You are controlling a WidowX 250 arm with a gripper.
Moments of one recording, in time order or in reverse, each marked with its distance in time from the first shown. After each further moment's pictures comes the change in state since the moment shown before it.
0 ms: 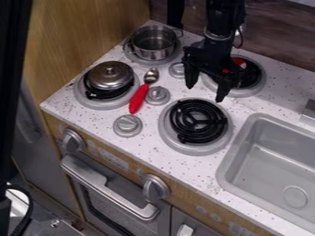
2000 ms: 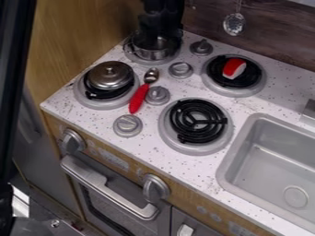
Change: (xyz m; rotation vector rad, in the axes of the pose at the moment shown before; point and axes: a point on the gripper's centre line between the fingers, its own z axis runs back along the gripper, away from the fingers) arm 0.092 0.151 -0.021 0.042 -0.396 -0.034
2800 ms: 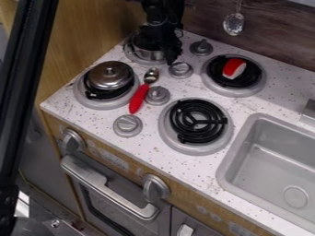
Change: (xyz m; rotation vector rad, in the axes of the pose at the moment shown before) arm -0.011 -0.002 -0.034 -0.027 0.089 0.000
